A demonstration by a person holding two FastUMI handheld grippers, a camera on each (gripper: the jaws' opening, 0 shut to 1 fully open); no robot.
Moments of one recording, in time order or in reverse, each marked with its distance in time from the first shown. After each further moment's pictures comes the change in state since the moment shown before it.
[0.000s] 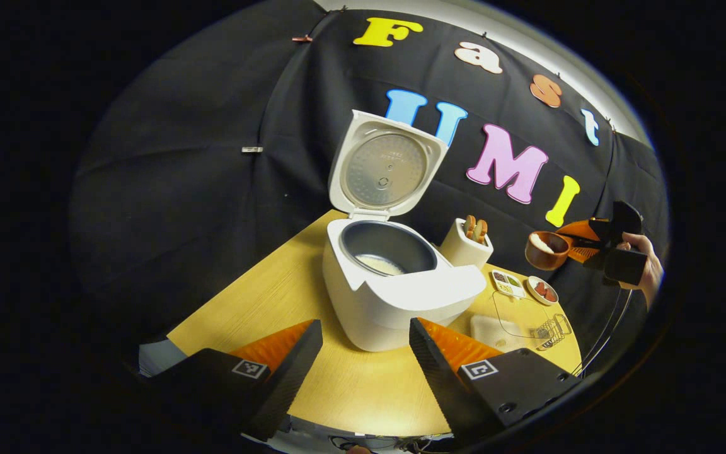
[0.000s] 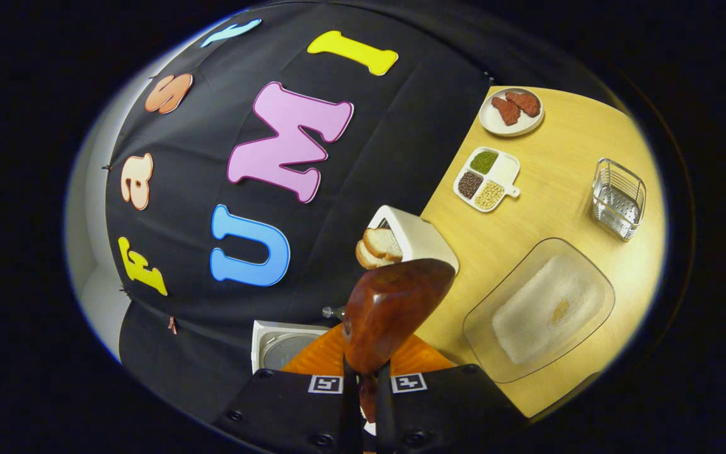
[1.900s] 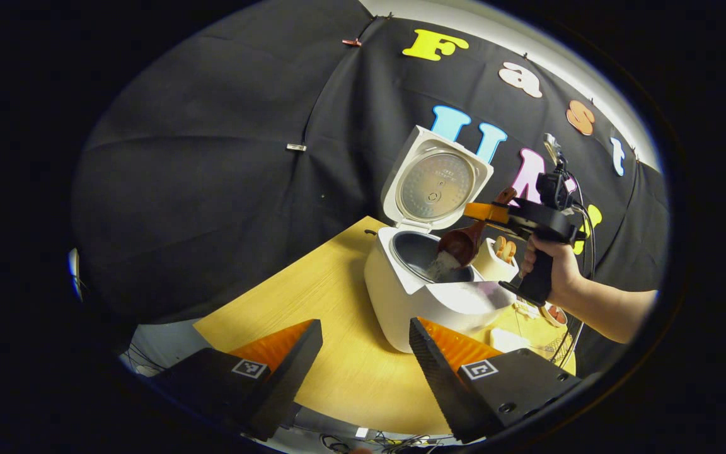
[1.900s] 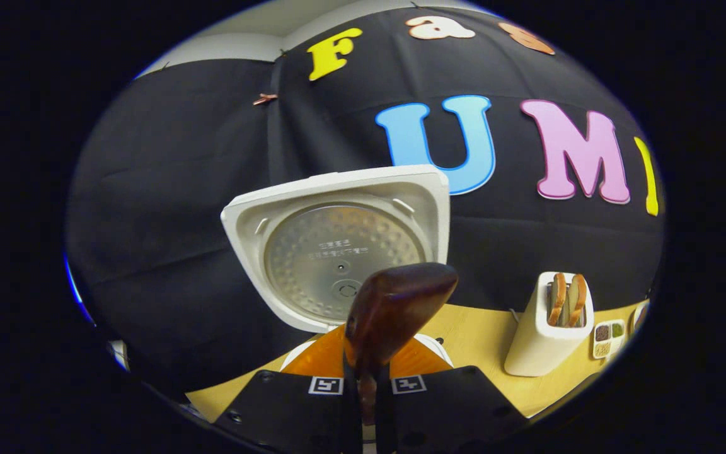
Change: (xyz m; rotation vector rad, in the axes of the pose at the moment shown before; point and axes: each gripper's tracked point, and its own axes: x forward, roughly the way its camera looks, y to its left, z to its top) left arm -0.026 0.057 0.000 -0.109 -0.051 0.085; right arm 0.141 0.113 -0.256 -1.239 0.050 0.349
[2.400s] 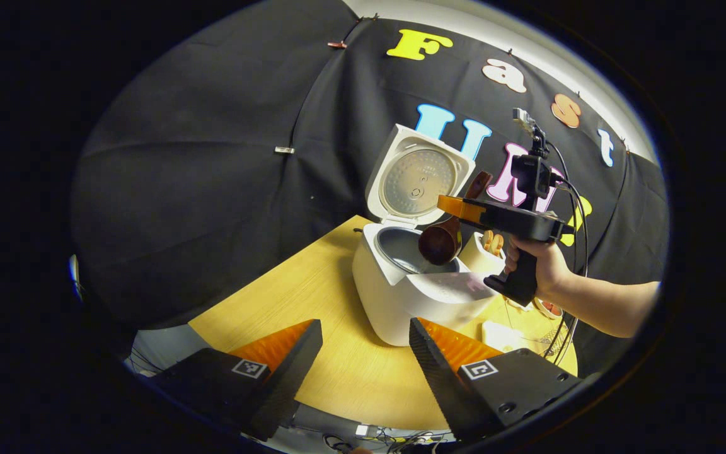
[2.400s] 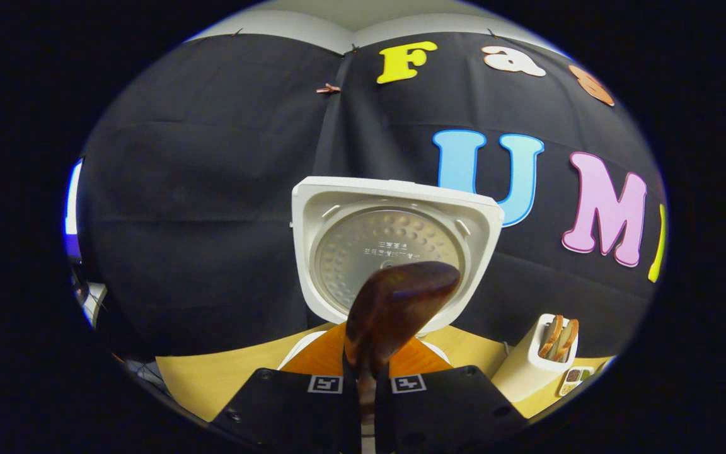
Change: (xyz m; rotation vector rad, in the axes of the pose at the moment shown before) left arm -0.013 -0.023 -0.002 0.057 -0.014 -0.033; right arm -0.021 0.027 0.004 -0.156 -0.052 0.045
